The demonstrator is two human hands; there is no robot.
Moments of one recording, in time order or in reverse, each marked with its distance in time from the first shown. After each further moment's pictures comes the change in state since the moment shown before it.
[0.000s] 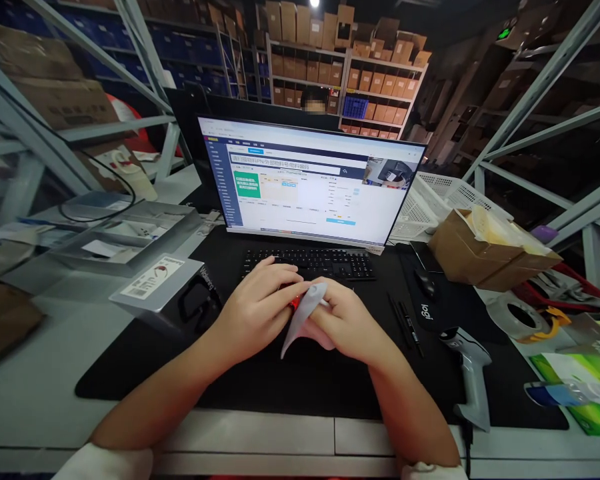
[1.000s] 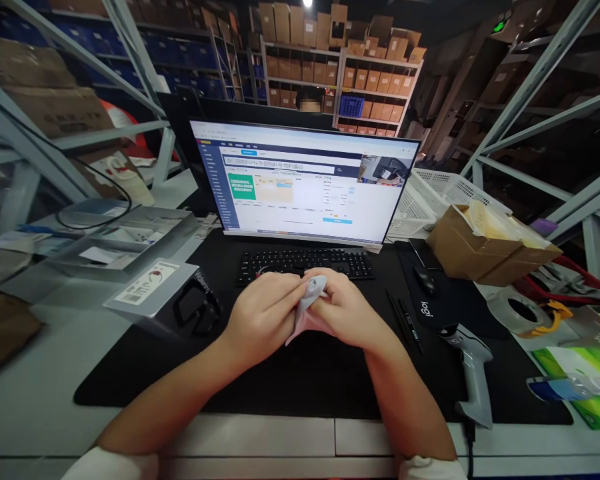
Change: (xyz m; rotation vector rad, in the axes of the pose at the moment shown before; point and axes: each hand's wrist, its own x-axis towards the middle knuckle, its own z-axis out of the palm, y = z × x) left_hand 0.003 0.004 0.020 0.014 0.135 0.067; right_hand 0.012 0.019 -0.011 -0.004 0.039 -0.067
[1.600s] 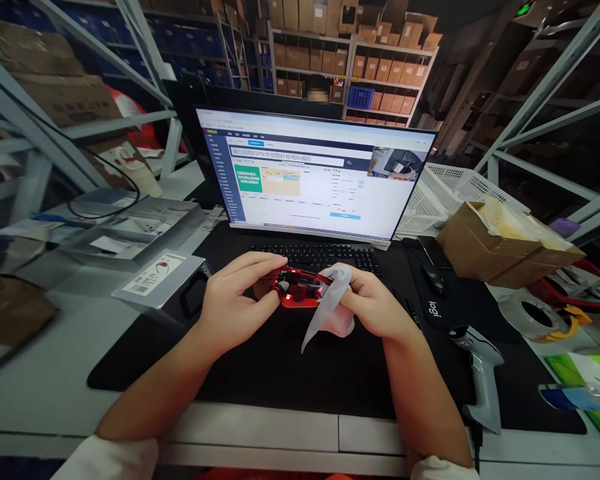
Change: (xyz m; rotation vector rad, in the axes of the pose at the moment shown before) left_hand -0.002 -0.011 -0.021 -0.203 0.046 -0.384; right_hand -0.004 0.001 -0.018 0.281 -0.105 0.186
